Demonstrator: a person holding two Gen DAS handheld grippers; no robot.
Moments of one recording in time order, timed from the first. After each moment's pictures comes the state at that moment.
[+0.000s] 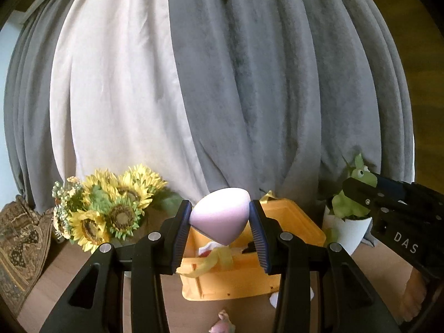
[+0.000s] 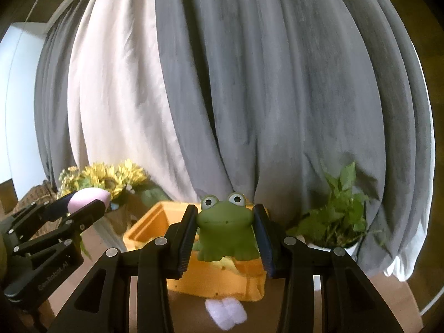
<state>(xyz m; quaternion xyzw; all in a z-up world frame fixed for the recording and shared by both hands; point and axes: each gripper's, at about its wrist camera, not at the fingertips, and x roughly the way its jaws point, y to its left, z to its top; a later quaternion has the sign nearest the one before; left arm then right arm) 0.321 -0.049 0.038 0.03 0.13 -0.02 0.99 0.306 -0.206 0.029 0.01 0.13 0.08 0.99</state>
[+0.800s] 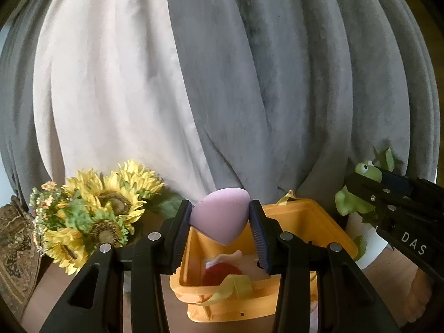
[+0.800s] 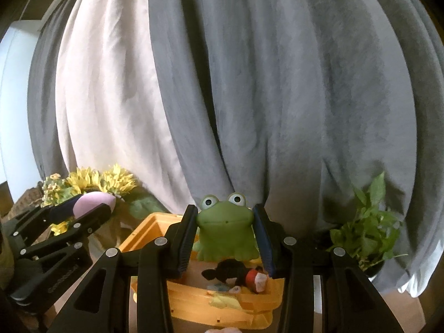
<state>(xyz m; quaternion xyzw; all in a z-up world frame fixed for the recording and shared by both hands) 0.411 -0.034 0.024 0.04 0.18 -0.01 0.98 0.388 -0.196 0.022 0.01 0.16 0.09 0.98</state>
